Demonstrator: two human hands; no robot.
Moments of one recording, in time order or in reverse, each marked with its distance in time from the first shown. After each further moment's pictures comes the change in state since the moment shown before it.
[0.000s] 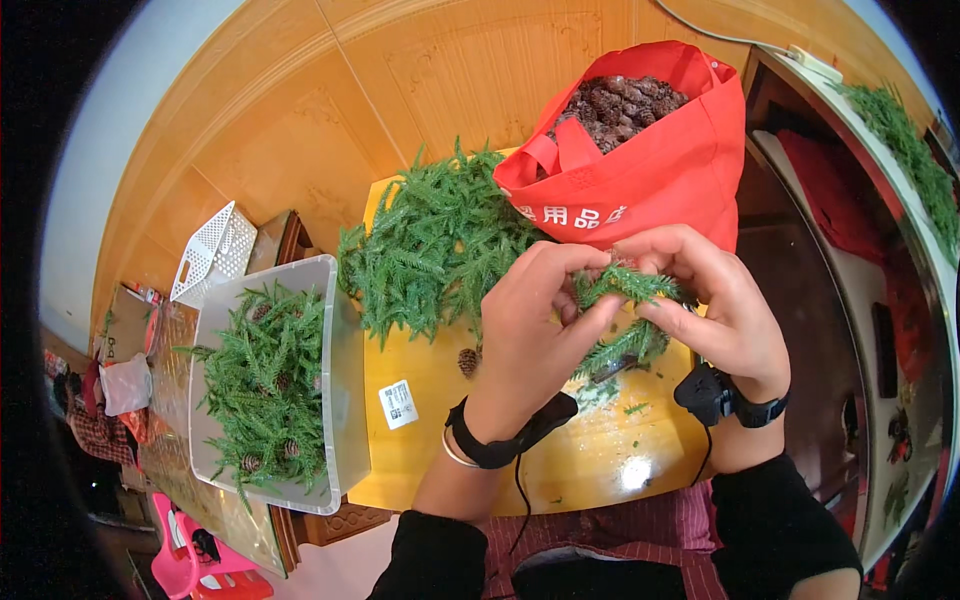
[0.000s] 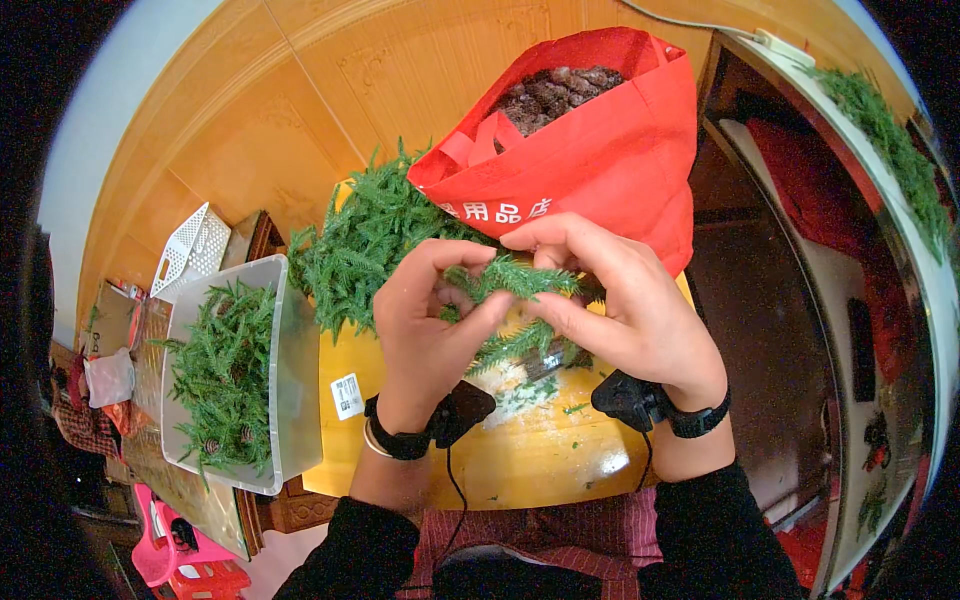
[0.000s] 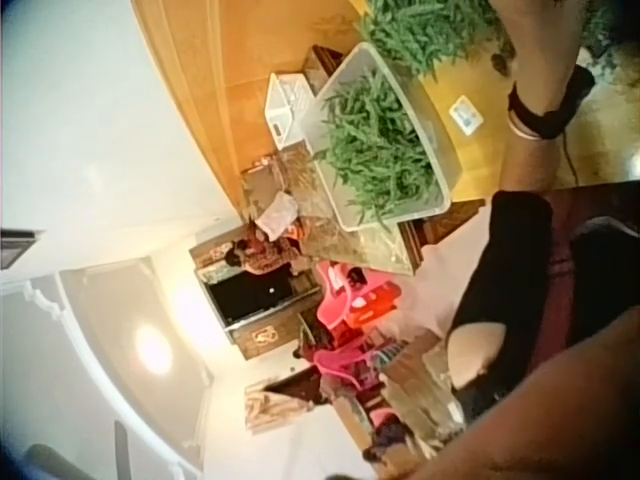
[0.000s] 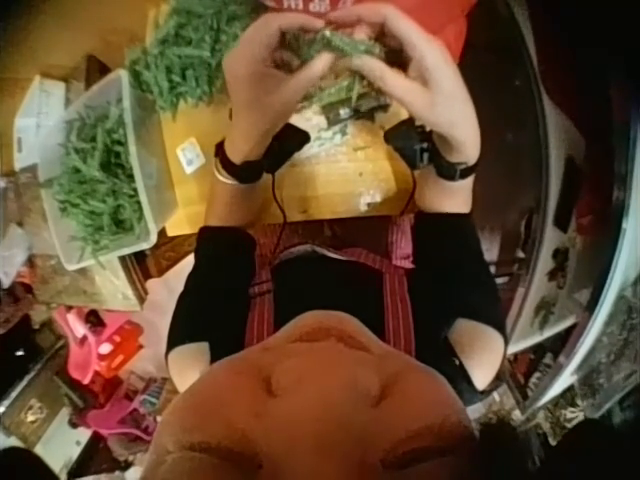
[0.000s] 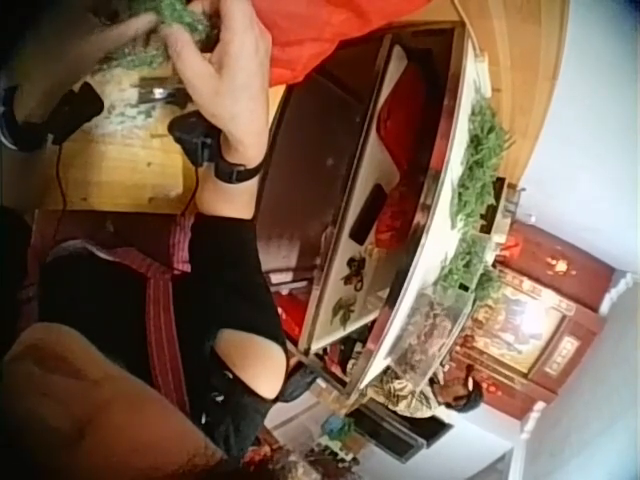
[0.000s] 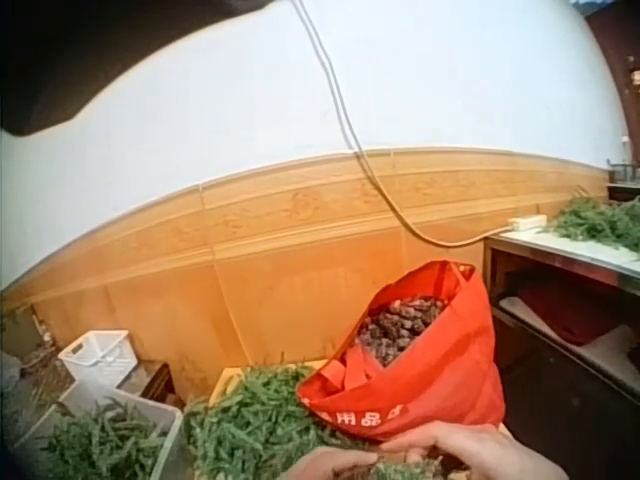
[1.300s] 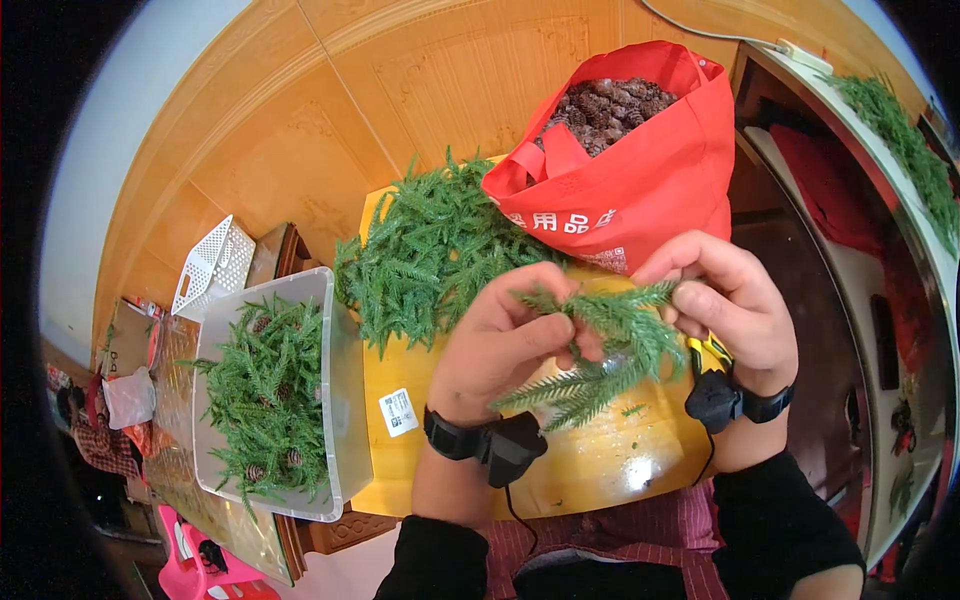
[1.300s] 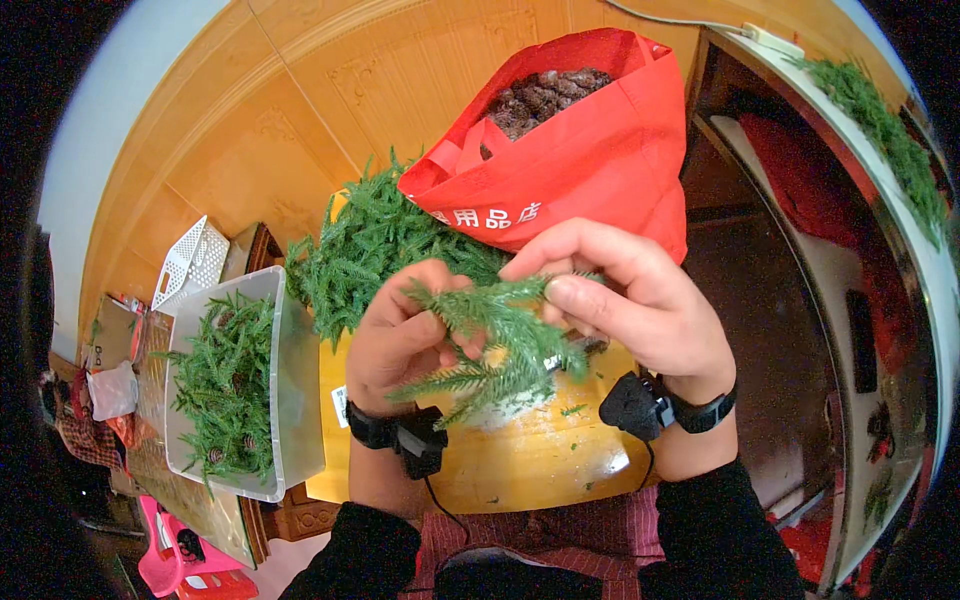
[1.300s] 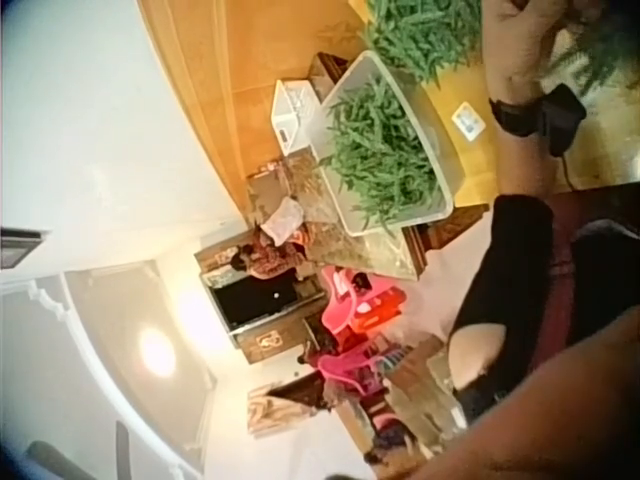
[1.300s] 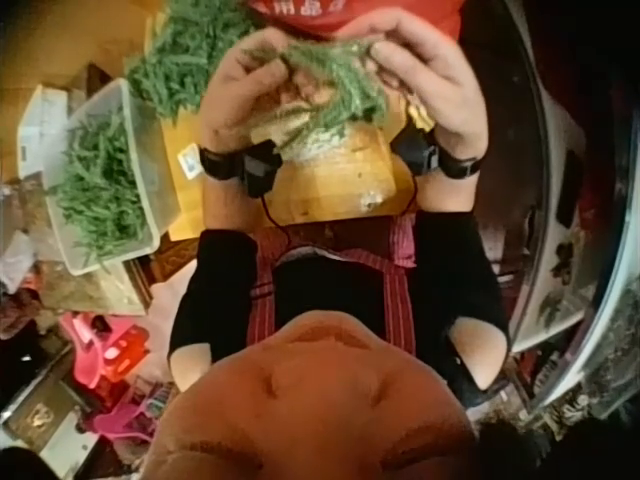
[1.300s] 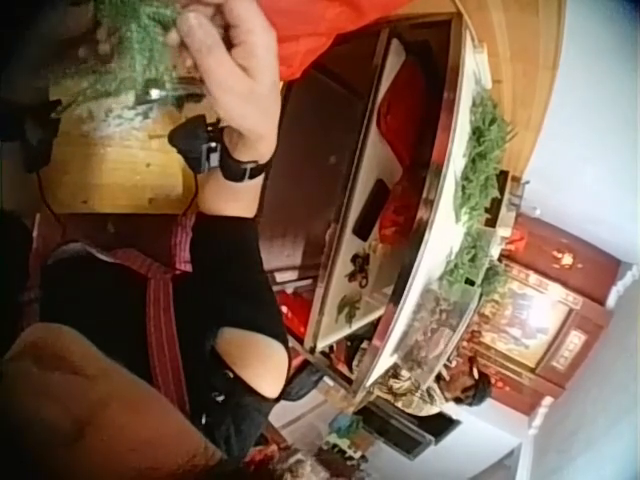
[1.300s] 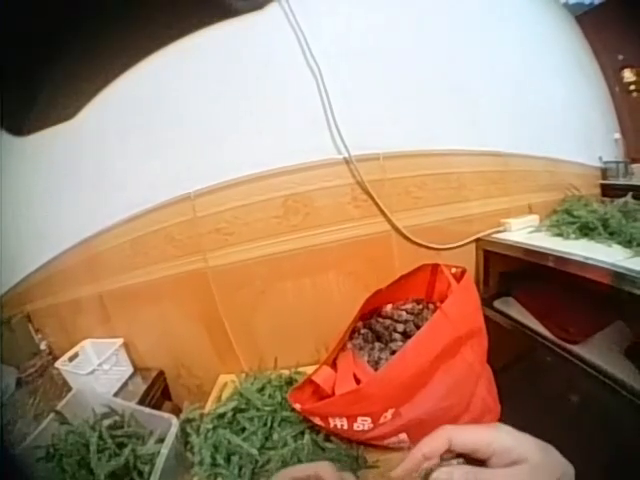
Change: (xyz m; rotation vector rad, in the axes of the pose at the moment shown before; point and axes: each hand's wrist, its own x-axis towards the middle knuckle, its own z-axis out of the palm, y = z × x) left_hand 0.000 -0.004 -0.024 -1.197 -0.335 -0.587; right_hand -0.011 -0.011 -0.014 0.402 -0.076 0.127
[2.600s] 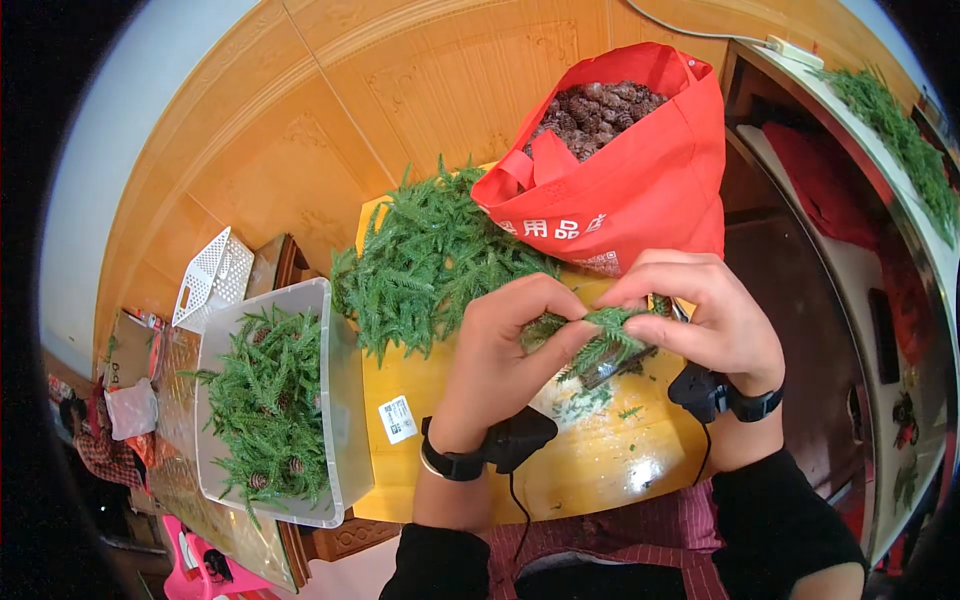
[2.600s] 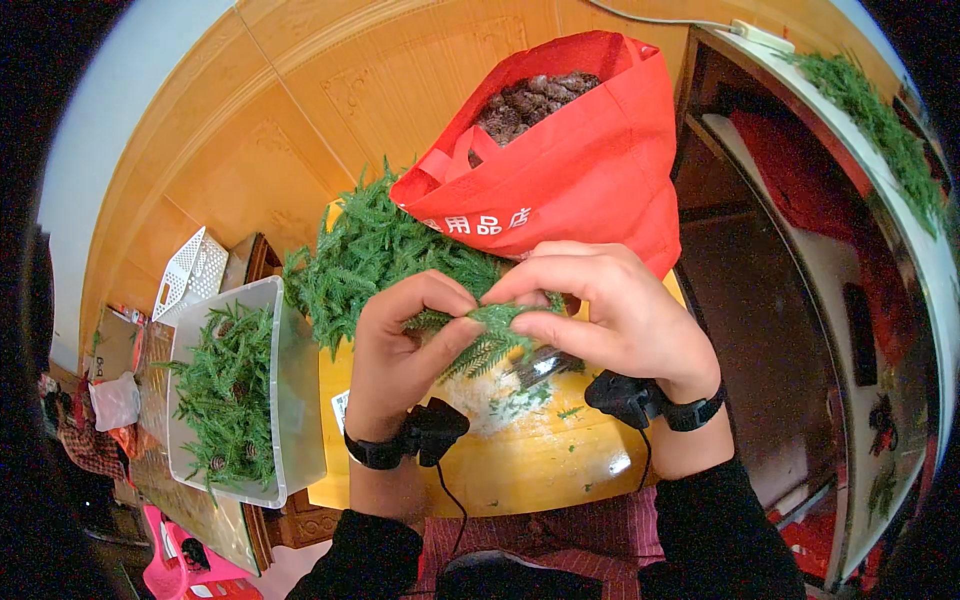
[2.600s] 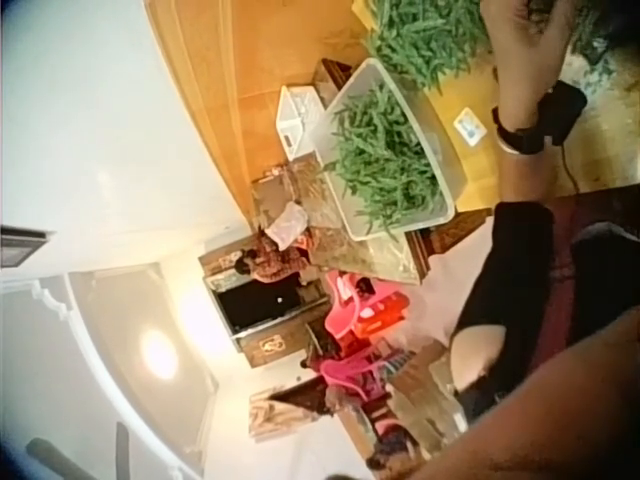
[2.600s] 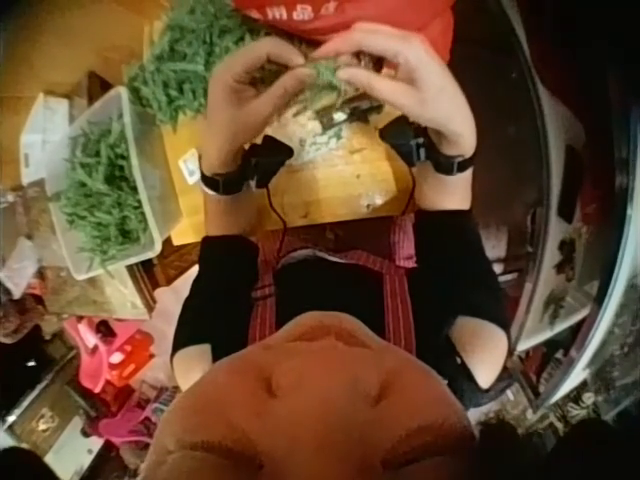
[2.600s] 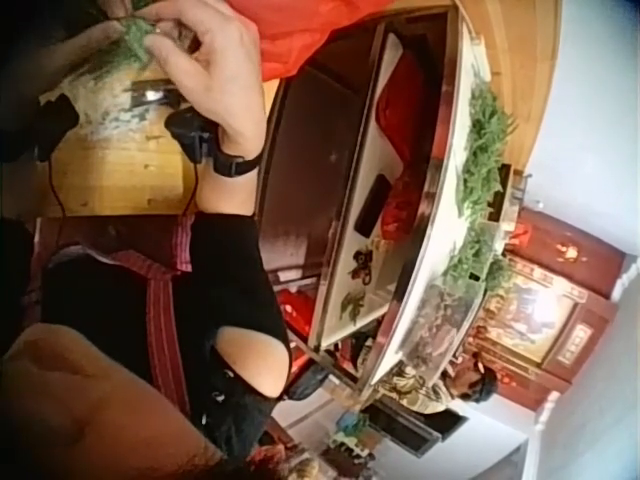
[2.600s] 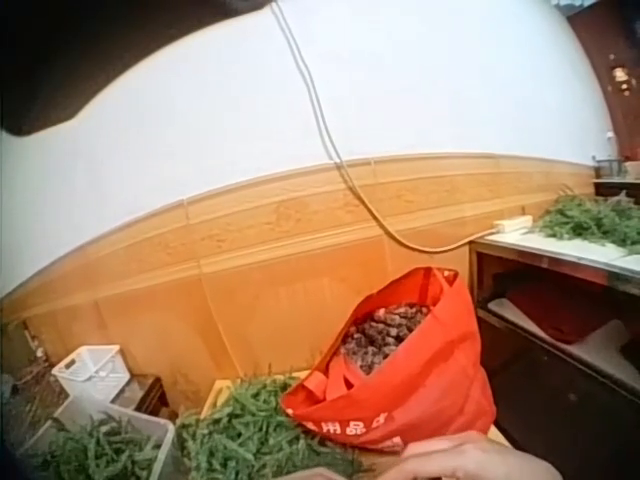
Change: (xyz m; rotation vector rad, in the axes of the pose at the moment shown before) left_hand 0.004 0.002 0.011 1.080 0.057 0.423; right_hand 0.013 0.013 -0.004 -0.618 -0.027 -0.354
